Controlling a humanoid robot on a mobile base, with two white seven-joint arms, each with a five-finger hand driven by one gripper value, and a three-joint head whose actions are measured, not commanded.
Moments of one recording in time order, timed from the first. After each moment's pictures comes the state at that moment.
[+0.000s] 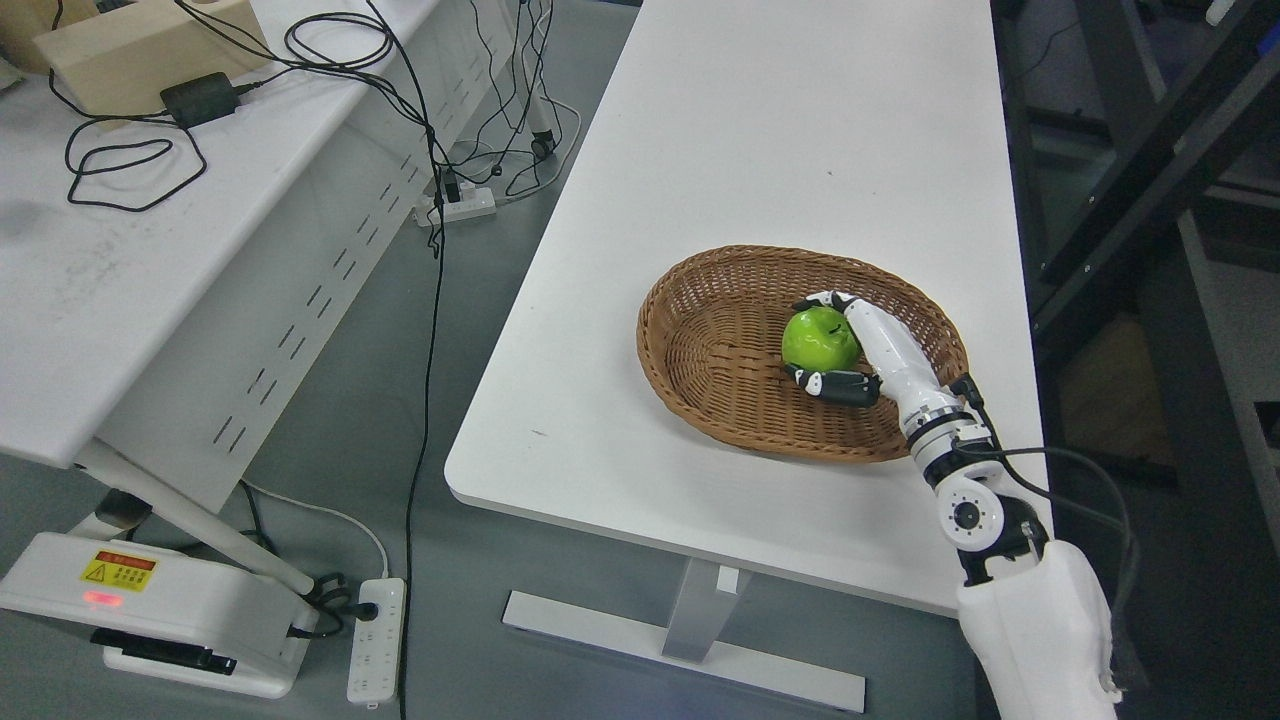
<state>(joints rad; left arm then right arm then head) -0.04 0.00 0.07 -0.10 0.04 -0.06 -0.14 -0.23 -0.19 0.17 -1.44 0.67 -0.07 0.15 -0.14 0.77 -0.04</state>
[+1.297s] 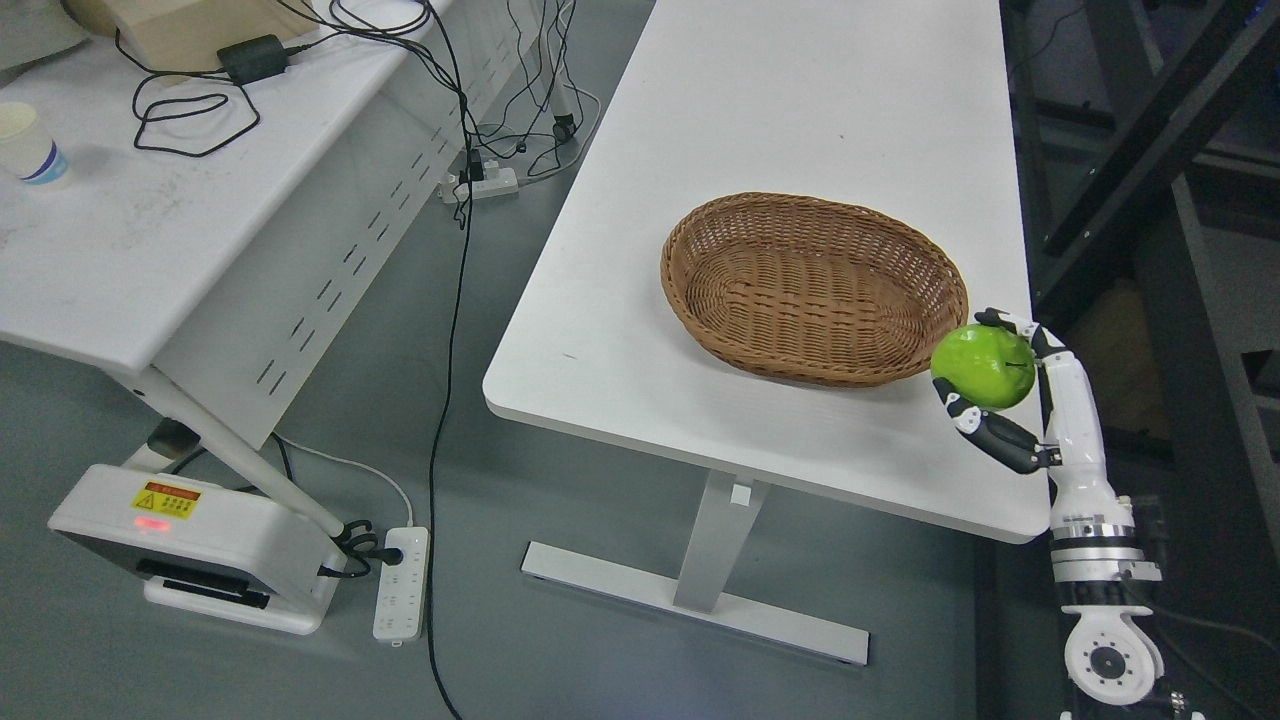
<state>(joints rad) -0.04 0.00 0.07 -0.10 0.04 -0.06 -0.14 0.09 -0.17 -0.17 -1.69 0.43 -0.28 0.02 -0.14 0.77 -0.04</state>
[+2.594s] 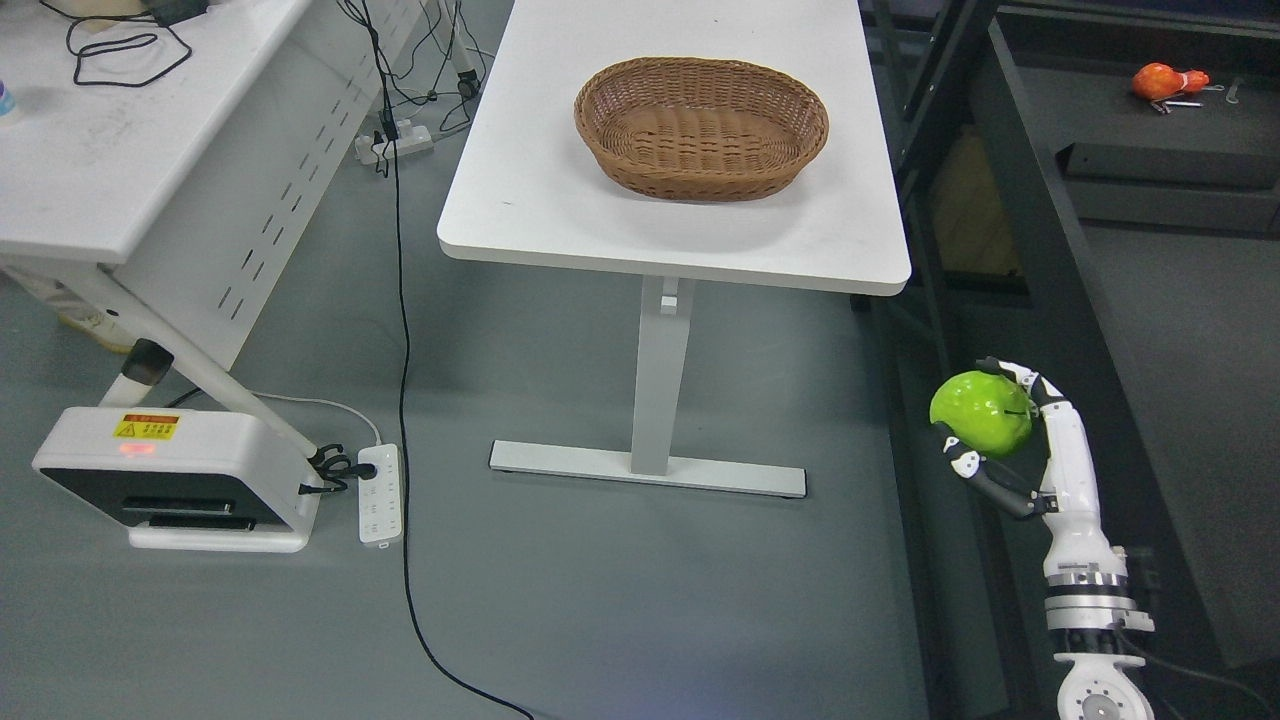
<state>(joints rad) -0.04 0.00 0.07 -0.10 0.04 -0.06 -0.14 0.18 -0.12 -0.19 -1.71 0.42 -0.27 0.03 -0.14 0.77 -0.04</state>
